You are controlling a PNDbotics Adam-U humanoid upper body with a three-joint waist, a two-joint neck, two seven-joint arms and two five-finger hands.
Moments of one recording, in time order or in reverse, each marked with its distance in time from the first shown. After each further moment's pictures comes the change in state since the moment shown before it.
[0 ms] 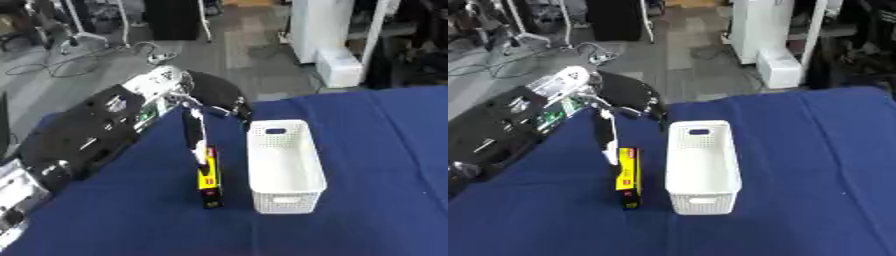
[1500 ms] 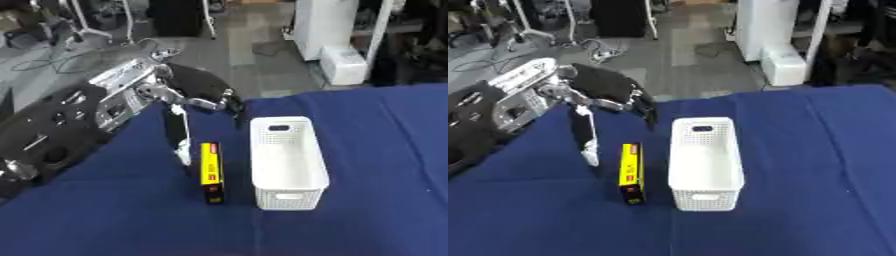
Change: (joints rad) left arm 0.055 0.133 -0.022 -0.242 0.229 0.107 -0.107; right arm 0.011 -0.008 -0.006 0.000 0.020 -0.010 0.002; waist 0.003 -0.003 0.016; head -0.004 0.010
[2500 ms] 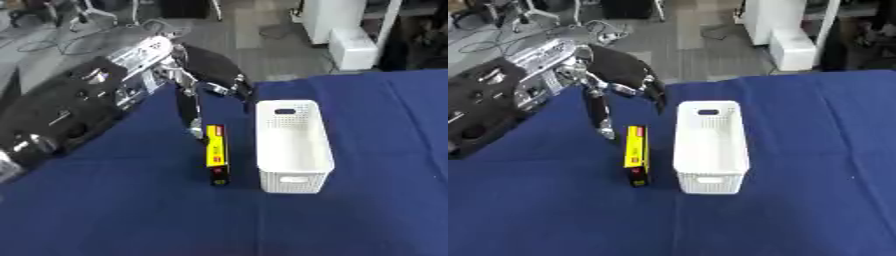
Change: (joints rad) left arm -0.016 -0.021 -0.021 0.071 -0.114 -0.037 0.037; right arm -0.001 0.000 0.000 0.000 0.001 0.005 -0.002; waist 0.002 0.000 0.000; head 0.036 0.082
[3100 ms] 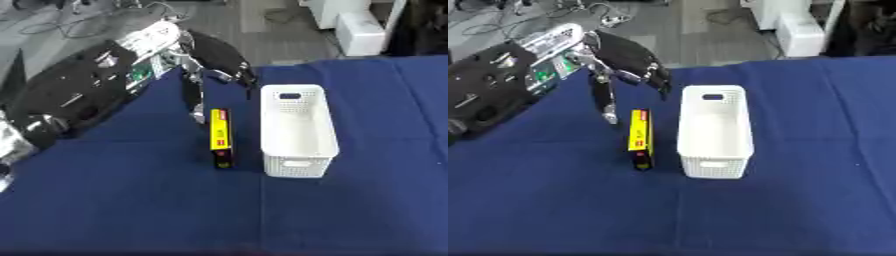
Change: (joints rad) left arm -0.010 -0.025 -0.028 0.057 -0.029 -0.004 0.004; right arm 0.000 0.000 0.000 0.000 0.004 0.004 0.000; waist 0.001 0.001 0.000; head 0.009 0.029
